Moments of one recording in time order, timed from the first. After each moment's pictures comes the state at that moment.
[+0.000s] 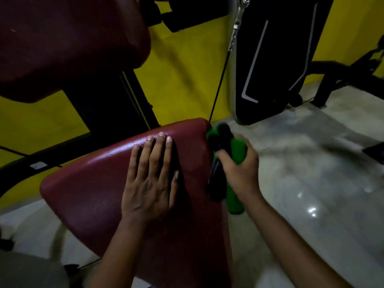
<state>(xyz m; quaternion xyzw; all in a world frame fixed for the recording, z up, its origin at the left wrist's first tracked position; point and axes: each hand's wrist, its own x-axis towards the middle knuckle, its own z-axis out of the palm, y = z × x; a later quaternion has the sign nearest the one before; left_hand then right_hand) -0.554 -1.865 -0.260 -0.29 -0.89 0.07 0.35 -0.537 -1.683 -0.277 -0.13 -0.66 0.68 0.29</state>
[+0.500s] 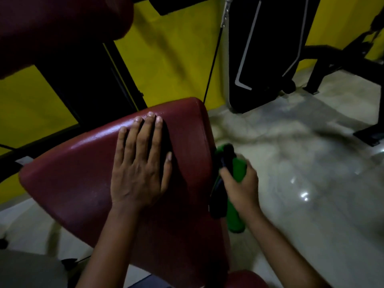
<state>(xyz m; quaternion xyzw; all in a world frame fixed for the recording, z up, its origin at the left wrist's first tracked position) -0.553 -1.865 -0.262 -0.28 -0.88 0.04 0.37 -0.494 -1.692 -0.339 -0.23 -0.66 0.68 0.22</state>
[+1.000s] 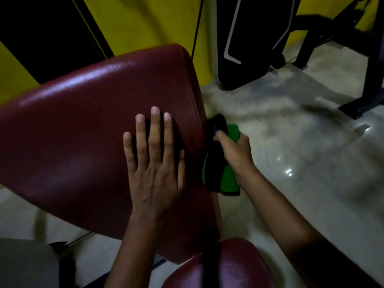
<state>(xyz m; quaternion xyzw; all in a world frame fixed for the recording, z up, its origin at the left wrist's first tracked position) -0.504 -1.842 -0.335 -0.25 -0.90 0.02 0.35 -0.493 -1.683 -0.345 -0.31 -0.63 0.70 0.11</state>
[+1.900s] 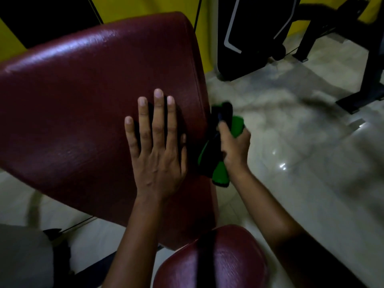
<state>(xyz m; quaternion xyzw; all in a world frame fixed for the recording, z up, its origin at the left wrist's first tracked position) -0.498 -1.839 -0.353 -0.23 -0.90 -0.01 0.37 -0.492 -1.698 -0.385 -0.33 -0.59 0.69 0.25</state>
